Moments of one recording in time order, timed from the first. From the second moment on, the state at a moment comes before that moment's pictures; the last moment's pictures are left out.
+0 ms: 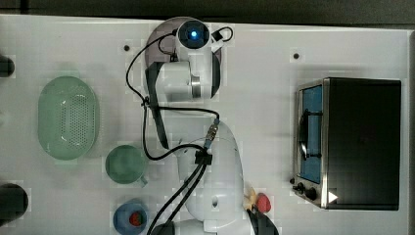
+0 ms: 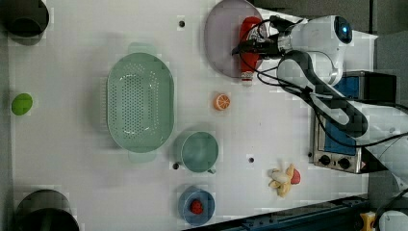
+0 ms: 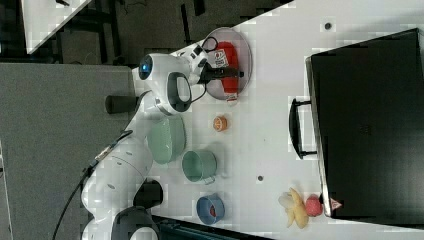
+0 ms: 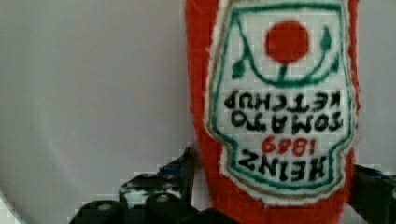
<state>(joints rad) -0.02 0.89 0.12 -1.51 -0.09 0.83 -0.56</state>
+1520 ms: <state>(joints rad) -0.12 0.29 0.12 -1.61 0.01 0.40 -0.56</state>
